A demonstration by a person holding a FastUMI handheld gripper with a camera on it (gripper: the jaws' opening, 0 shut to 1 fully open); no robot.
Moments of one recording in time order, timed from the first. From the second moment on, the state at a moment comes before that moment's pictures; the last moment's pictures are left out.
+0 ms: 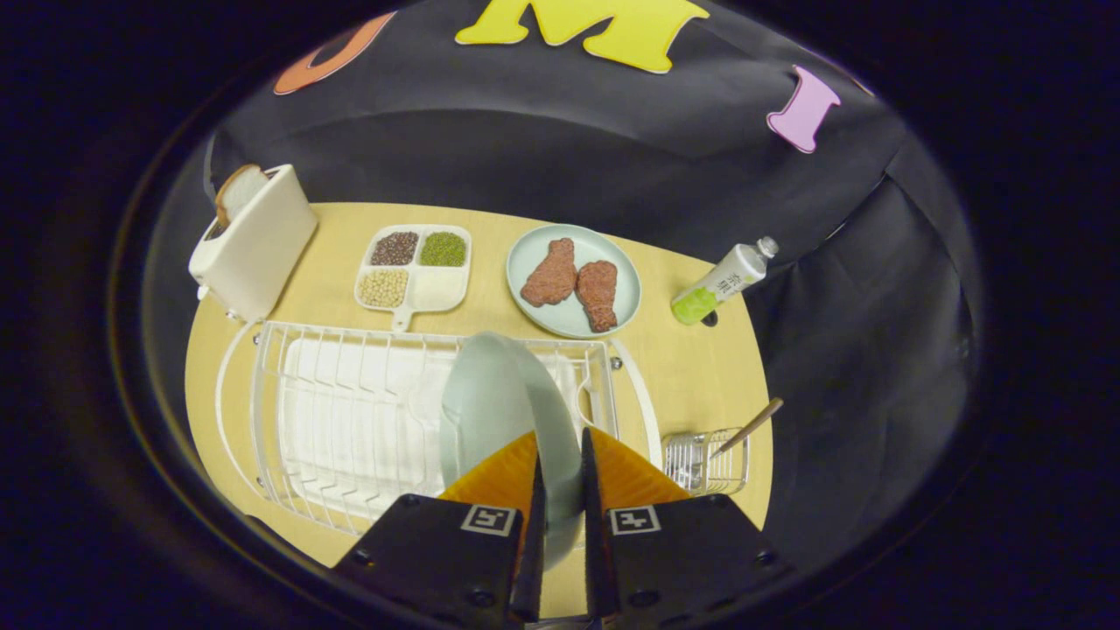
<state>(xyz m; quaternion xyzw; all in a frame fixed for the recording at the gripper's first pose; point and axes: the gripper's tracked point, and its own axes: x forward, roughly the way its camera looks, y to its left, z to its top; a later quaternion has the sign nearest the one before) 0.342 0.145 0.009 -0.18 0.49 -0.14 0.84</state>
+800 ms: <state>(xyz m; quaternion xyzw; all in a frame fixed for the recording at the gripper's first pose) 0.260 0.148 0.089 -0.10 0.38 -0.09 0.92</state>
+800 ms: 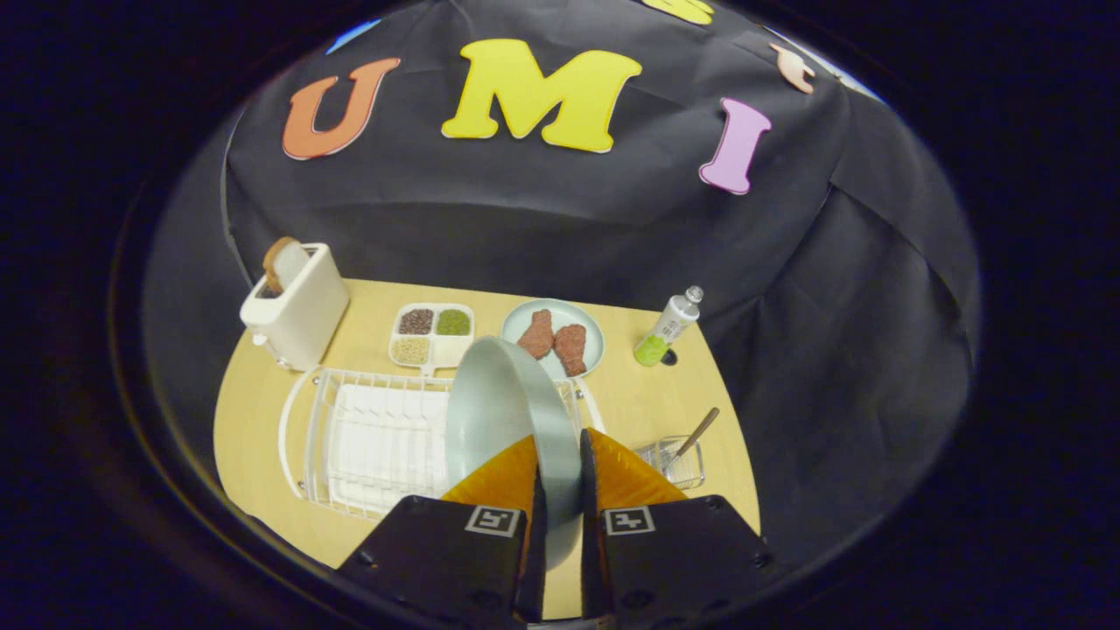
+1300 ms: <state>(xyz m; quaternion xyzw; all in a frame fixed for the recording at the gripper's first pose) 0.158 0.125 -0.033 -0.01 0.41 0.02 0.91</state>
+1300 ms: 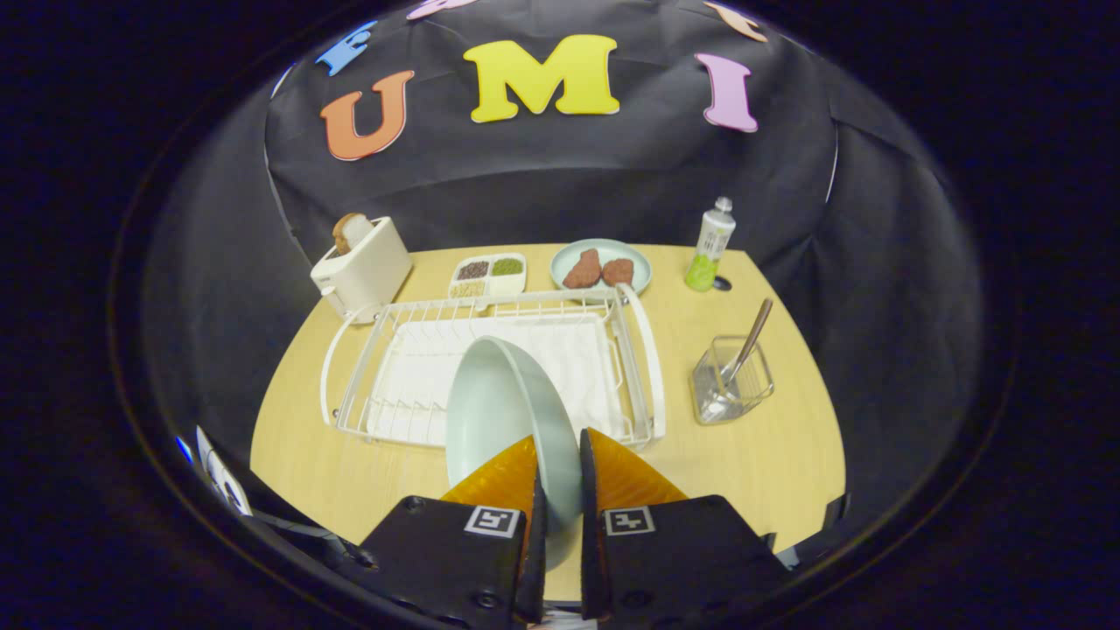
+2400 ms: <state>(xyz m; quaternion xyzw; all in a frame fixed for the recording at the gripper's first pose) 0.116 0.054 -0.175 0.12 0.47 0.09 0.87</state>
